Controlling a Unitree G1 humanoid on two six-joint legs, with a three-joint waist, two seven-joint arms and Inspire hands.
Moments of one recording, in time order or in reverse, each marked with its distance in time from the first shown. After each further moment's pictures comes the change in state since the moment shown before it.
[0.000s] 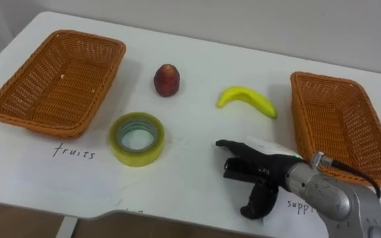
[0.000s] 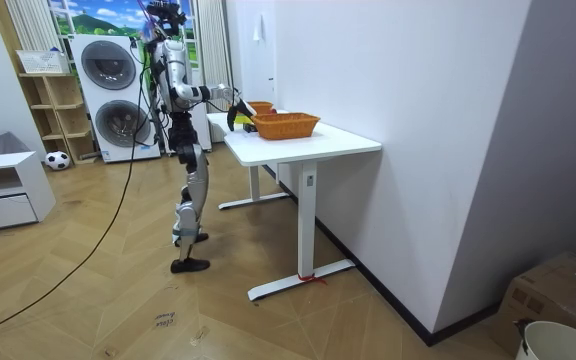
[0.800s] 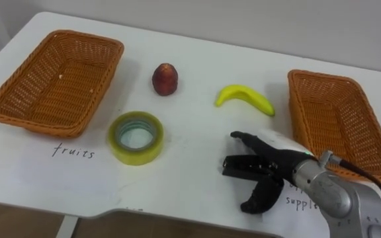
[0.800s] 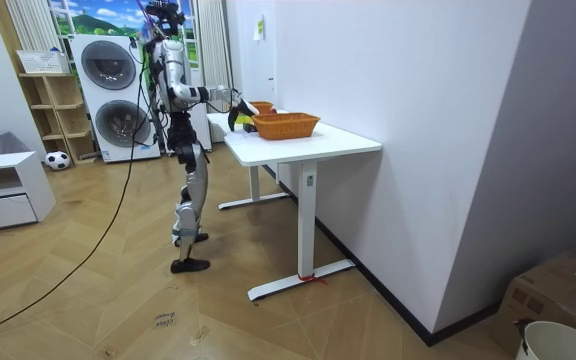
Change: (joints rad) left arm 0.003 -0.001 0.013 -0.033 0.000 0.017 0.030; right arm 0.000 0.000 -0.022 0.042 -0.035 0.020 -0.097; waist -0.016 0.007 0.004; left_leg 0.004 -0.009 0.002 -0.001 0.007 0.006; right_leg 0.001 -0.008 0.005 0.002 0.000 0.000
